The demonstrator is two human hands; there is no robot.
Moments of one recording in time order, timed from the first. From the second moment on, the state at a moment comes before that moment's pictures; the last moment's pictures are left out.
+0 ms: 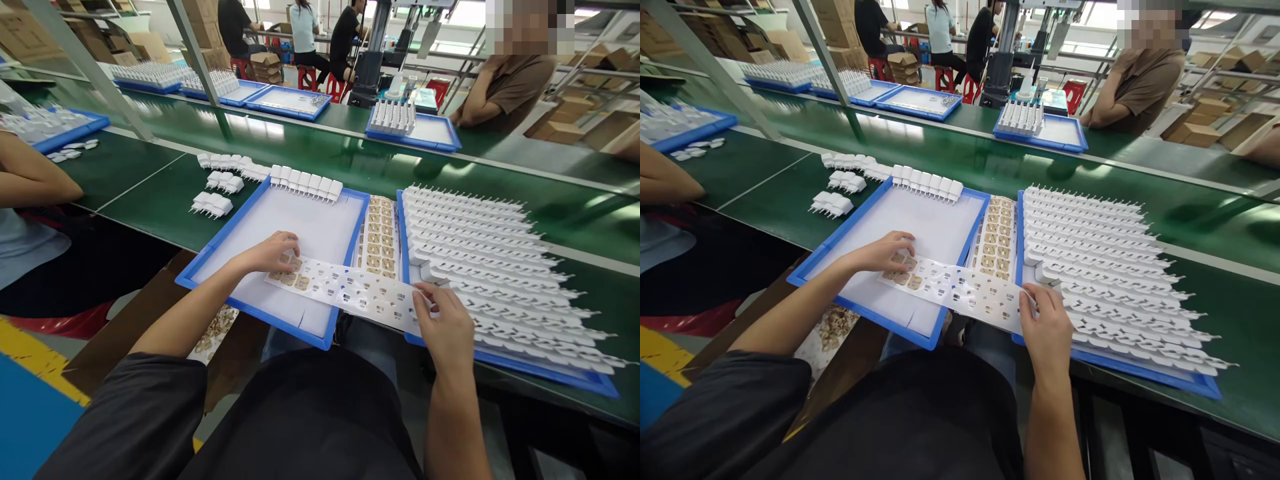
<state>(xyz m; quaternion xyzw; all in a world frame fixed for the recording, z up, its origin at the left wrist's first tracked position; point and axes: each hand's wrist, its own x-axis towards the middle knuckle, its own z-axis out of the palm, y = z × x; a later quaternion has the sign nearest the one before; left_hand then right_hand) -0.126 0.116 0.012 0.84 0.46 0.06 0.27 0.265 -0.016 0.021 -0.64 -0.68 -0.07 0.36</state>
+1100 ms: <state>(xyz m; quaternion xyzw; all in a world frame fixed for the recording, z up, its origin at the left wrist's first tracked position) -0.094 0.090 0.043 0.58 0.36 0.13 0.72 0.120 0.017 0.021 -0.40 -0.84 0.09 0.36</state>
